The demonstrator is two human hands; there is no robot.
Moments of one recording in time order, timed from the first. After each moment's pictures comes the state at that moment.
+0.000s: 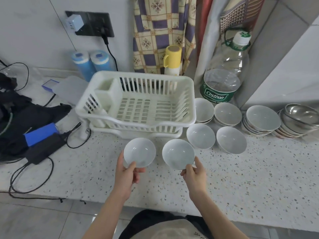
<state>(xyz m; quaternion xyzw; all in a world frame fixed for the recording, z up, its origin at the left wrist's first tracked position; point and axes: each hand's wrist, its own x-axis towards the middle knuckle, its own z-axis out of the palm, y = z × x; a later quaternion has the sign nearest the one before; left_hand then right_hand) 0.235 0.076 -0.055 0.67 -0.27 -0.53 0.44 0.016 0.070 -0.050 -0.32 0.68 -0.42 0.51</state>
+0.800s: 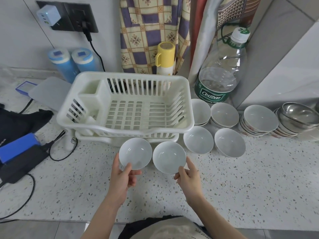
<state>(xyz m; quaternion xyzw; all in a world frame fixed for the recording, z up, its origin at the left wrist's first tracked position) 0.242 0.041 -0.065 0.63 -0.26 -0.58 0.44 0.021 0.049 -0.071 -0.36 0.66 -0.39 0.53</state>
